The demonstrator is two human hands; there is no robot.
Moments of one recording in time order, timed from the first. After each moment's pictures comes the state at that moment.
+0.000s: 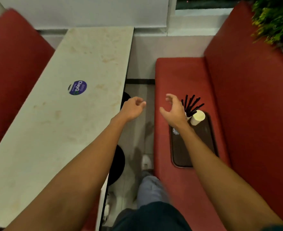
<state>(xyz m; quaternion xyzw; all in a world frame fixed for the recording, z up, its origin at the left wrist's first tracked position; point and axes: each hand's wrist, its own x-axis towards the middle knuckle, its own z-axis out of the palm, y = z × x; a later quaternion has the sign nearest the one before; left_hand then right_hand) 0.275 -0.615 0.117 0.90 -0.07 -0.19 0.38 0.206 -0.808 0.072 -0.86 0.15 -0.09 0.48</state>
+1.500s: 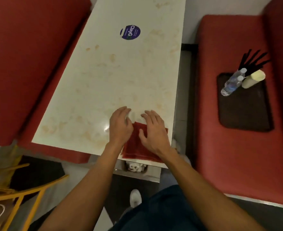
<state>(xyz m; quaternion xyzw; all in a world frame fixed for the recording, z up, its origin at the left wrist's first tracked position) 0.055 -0.236 -0.040 0.95 -0.04 0.03 0.32 -0.001 -0.400 -0.027 -0.94 -0.04 -0.01 0.33</state>
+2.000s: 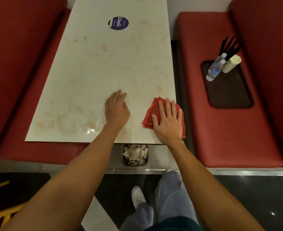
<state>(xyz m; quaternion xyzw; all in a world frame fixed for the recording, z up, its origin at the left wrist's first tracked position) 0.074 -0.186 -0.067 0.96 -0.12 0.04 0.25 -0.048 -0.381 -0.061 -0.98 0.16 0.02 0.11</state>
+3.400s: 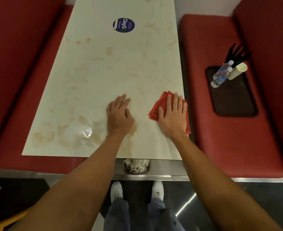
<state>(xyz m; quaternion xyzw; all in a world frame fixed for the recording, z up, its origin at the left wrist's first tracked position) 0.101 -0.174 -0.082 0.94 -0.12 0.08 0.32 0.035 -0.383 -0.058 -0.97 0.20 0.03 0.09</state>
